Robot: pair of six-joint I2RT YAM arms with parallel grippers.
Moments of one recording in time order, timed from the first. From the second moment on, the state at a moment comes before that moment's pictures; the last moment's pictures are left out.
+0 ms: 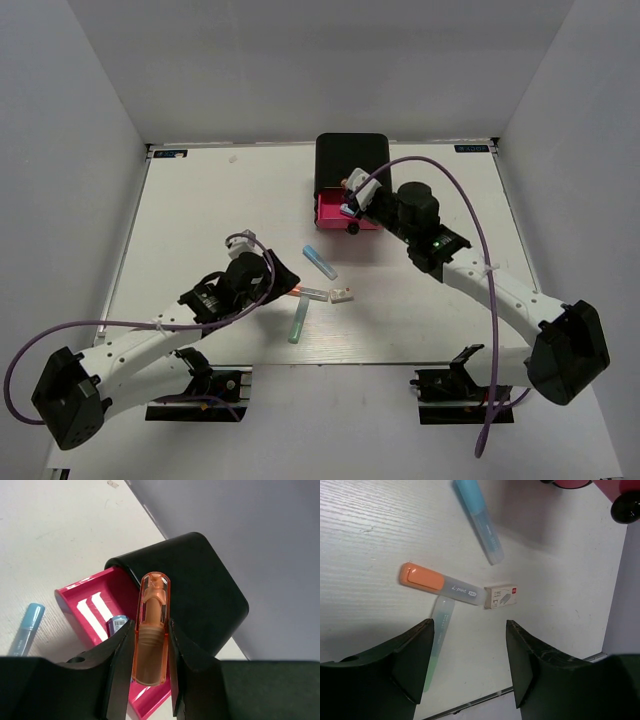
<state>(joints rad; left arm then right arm) -0.79 0.93 0.54 -0.27 -0.22 -1.07 0.66 1.26 0.93 0.17 -0.08 -0.60</state>
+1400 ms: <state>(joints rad) -0.79 1.62 0.98 0.13 -0.08 -0.87 0.36 1.08 0.92 -0.14 -0.35 -0.28</state>
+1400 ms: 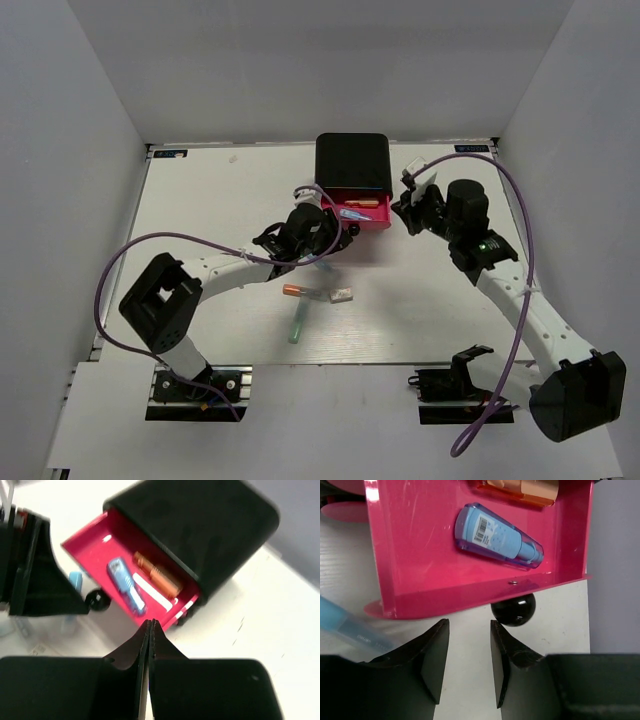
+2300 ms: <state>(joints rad) -0.78 1.78 1.23 -0.03 -0.25 -0.98 0.25 1.01 0.84 -0.17 -0.40 -0.26</state>
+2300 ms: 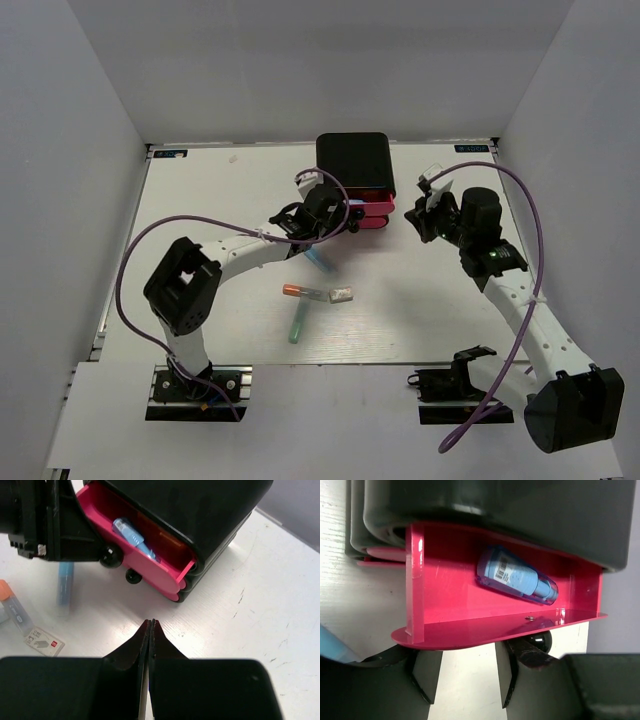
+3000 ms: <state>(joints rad) -0.75 1.86 1.39 -0.15 -0.33 -1.10 0.22 0.98 0.79 -0.21 -0.43 -0.24</state>
